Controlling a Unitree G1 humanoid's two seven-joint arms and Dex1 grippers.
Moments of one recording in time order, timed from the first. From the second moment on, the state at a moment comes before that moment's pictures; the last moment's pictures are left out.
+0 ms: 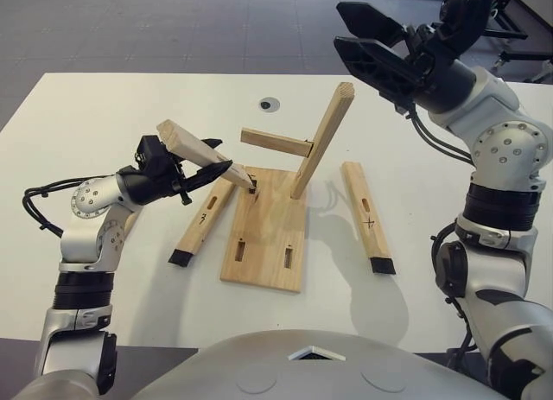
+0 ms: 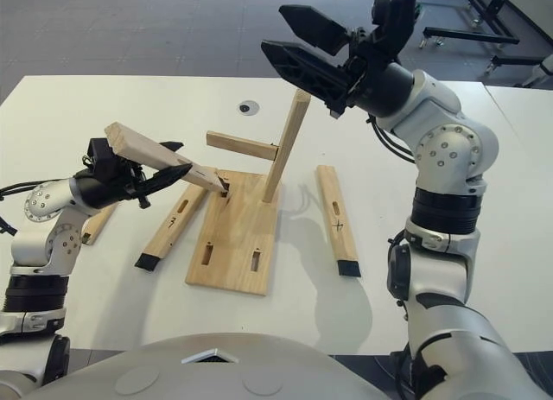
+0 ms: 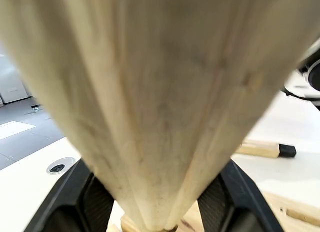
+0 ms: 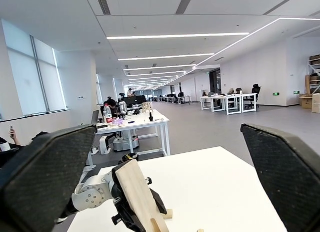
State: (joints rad) left arm -0.13 0.54 0.06 -0.06 -0.50 0.06 -1.10; right arm -0.68 -0.46 -0.19 -0.07 0.98 0.75 0.91
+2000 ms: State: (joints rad) left arm -0.34 0.61 0.04 0.18 -0.60 0.21 -1.40; right arm -0.67 -0.55 0.06 0.04 0.68 0.66 1.08
